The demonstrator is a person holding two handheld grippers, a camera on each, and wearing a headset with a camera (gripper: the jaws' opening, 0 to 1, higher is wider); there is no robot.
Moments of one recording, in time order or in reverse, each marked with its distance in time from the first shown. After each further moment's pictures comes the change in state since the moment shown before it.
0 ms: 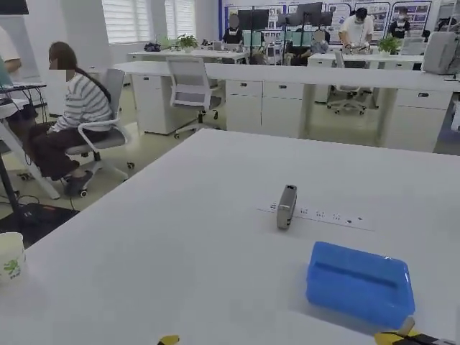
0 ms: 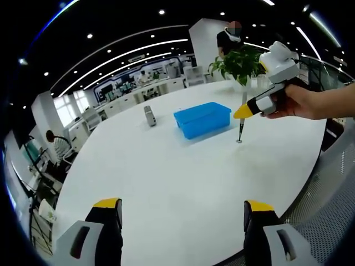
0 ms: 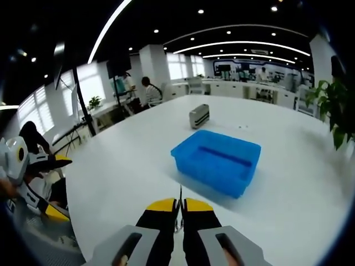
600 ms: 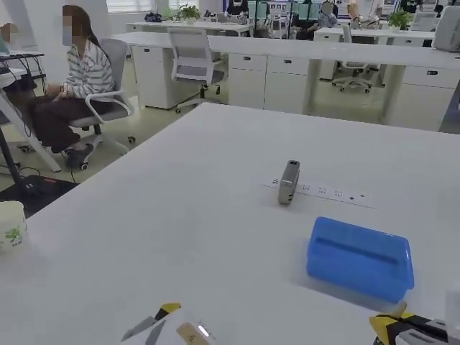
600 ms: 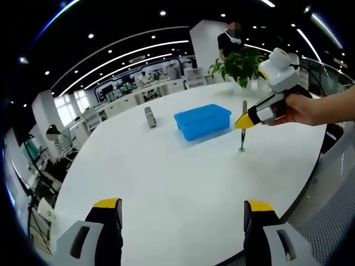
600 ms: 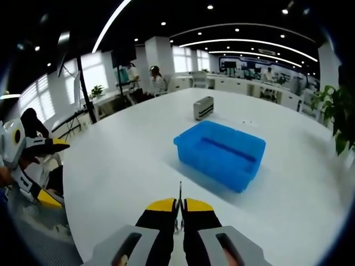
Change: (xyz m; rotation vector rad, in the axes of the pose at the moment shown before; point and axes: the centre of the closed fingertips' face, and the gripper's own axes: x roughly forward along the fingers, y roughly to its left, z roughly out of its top) left arm -0.001 0.003 0.003 -0.023 -0.022 0.001; right arm 0.009 0.005 -0.021 -0.061 0.072 -0.003
